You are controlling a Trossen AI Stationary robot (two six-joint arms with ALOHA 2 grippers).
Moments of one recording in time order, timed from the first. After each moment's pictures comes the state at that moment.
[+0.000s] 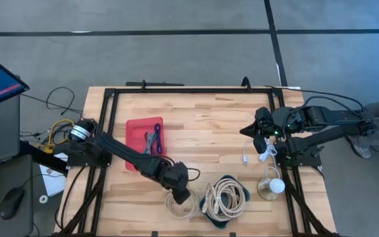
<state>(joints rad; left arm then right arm) -0.43 1.82 1.30 -0.58 -0.04 -1.03 0.12 0.82 1.00 -0.75 0.21 0.51</state>
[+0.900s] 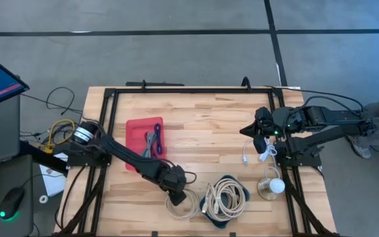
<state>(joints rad) -0.44 1.86 1.18 -0.48 0.01 -1.02 0.12 0.82 1.00 -0.75 0.21 0.52</state>
